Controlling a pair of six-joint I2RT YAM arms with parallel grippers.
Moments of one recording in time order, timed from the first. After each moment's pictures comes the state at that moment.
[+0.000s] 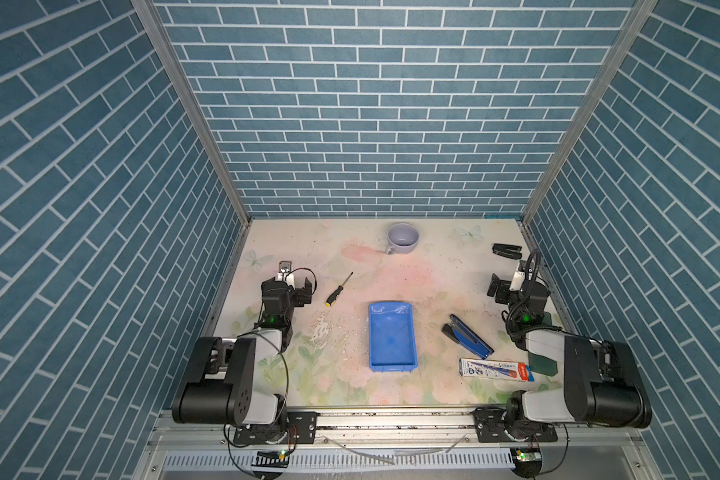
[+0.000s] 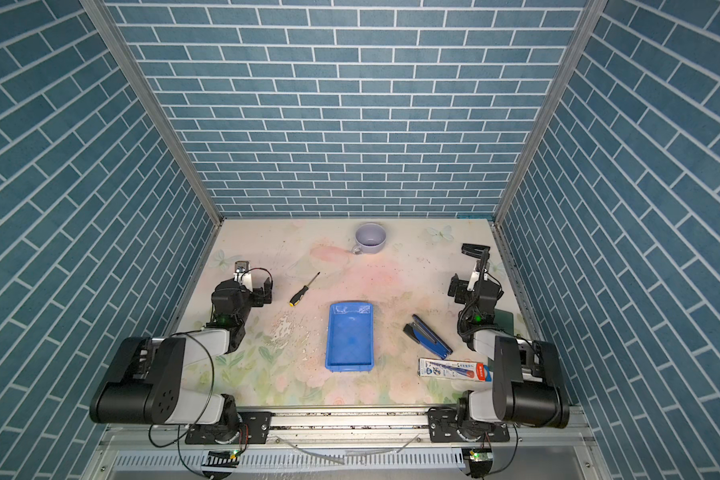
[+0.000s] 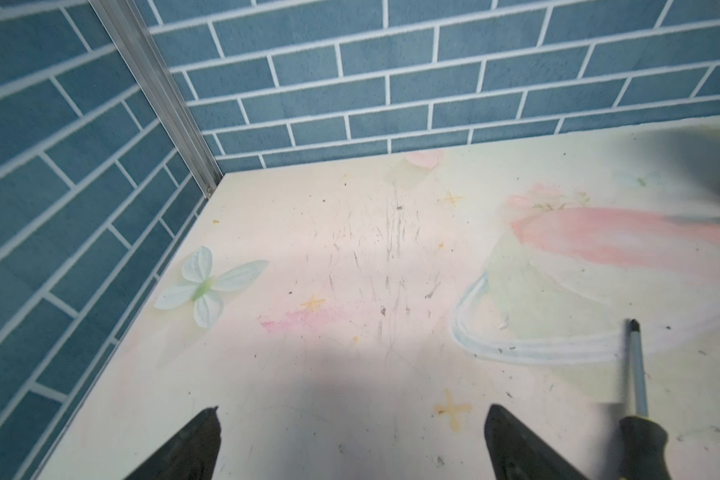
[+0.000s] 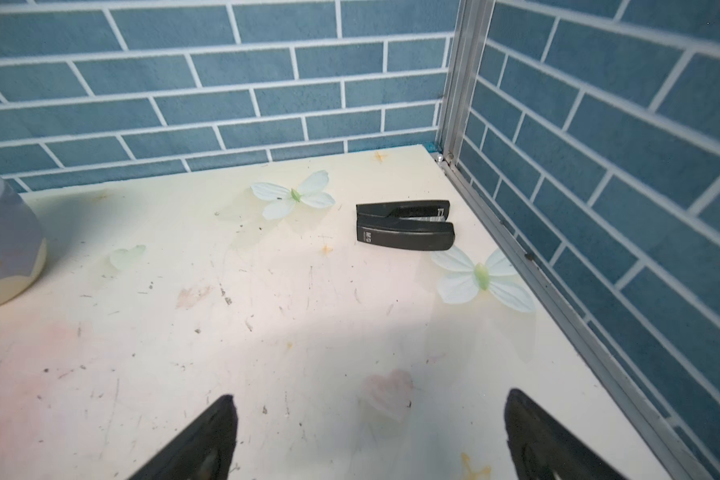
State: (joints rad) left arm -0.05 1.38 0.40 0.65 -0.12 0.08; right arm -0.06 1.35 0.39 0.66 0.05 0.03
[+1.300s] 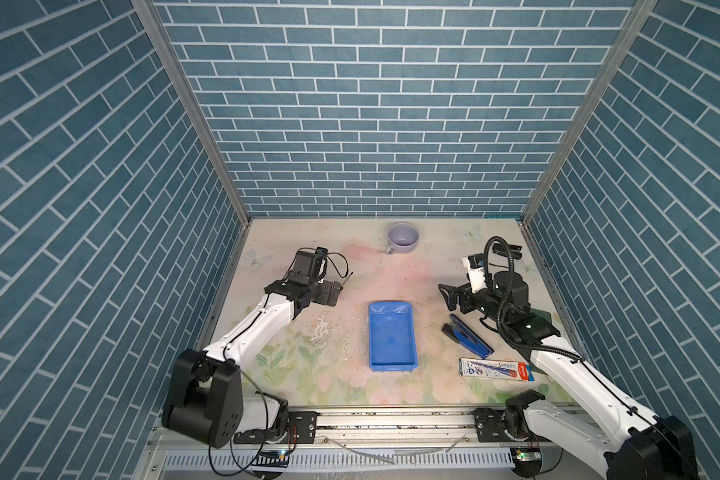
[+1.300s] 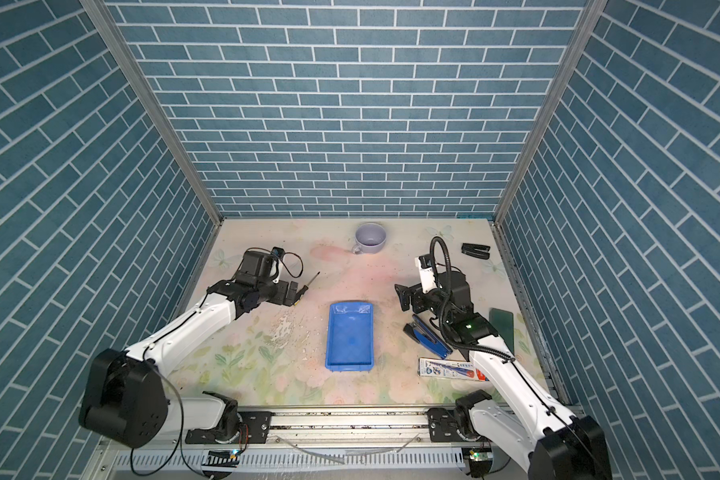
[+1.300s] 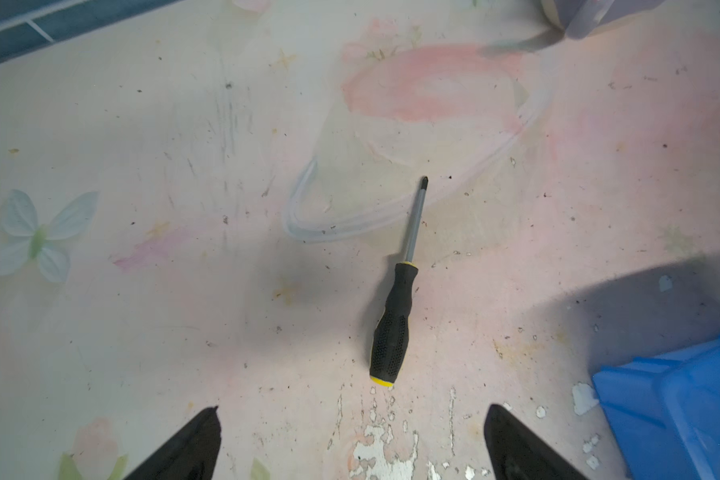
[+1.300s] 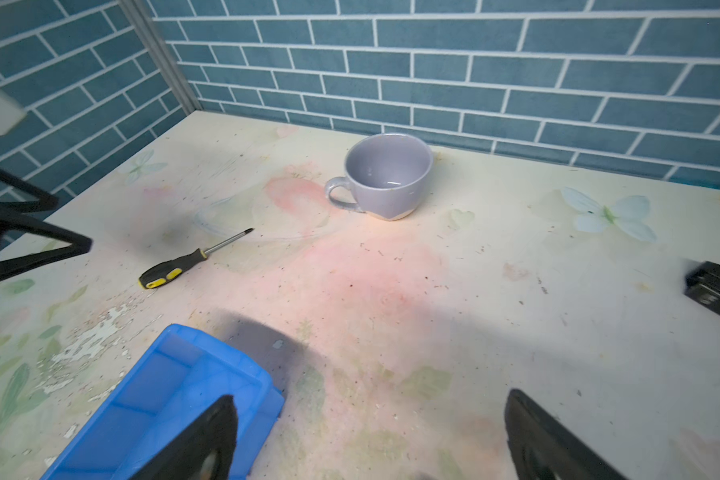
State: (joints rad) left arm -0.32 1.39 0.94 -0.46 -0.09 0.00; right arm 0.44 1.00 0.64 -0.08 -0.17 0.07
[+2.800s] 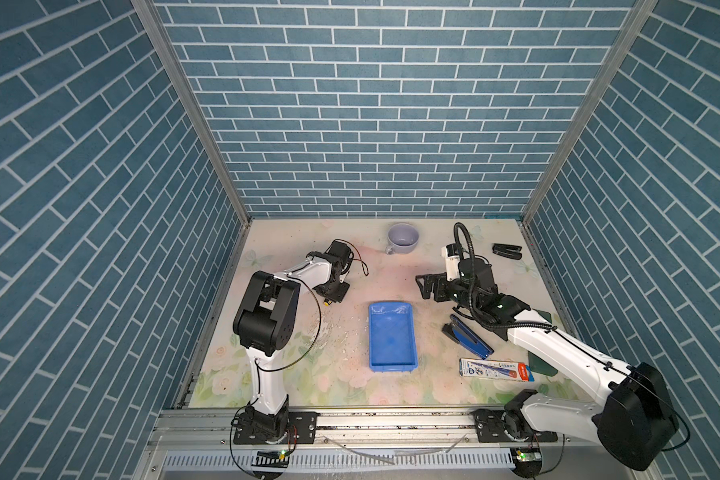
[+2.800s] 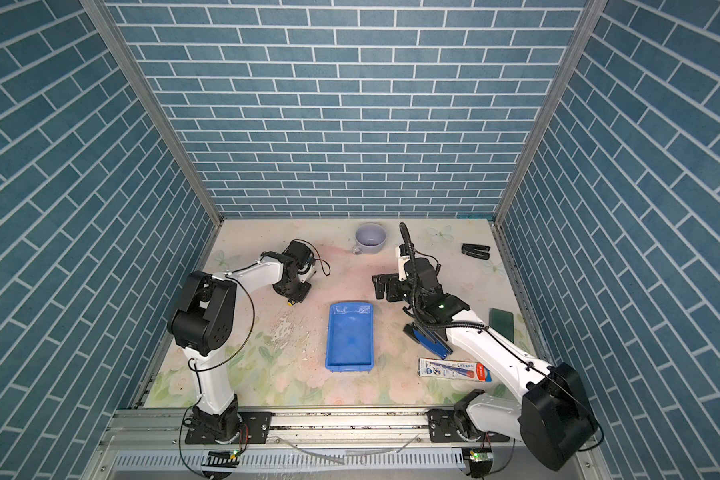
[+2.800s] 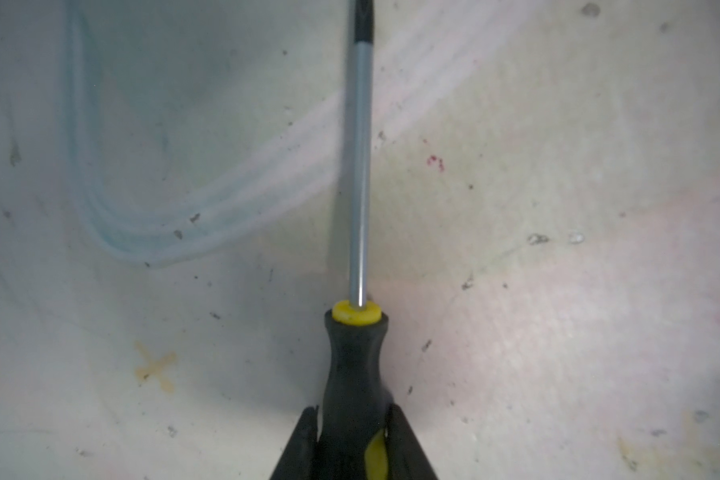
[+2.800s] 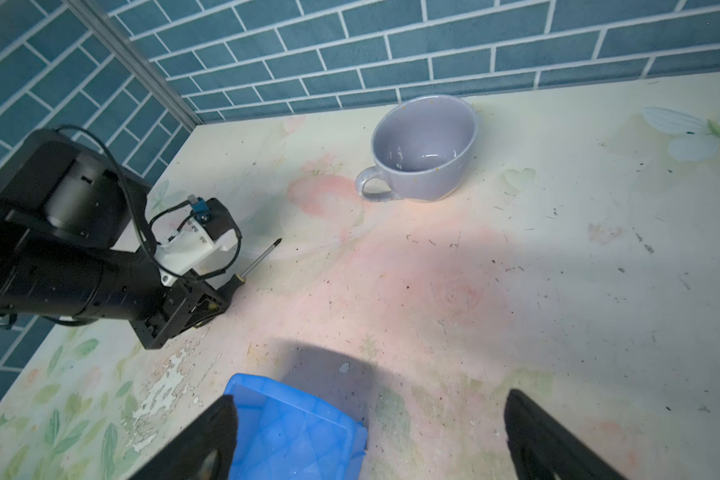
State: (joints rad) left arm -0.36 1.95 1.30 -0.72 -0.13 0.10; right arm 0.60 1.21 0.83 -0.14 -0.01 0.39
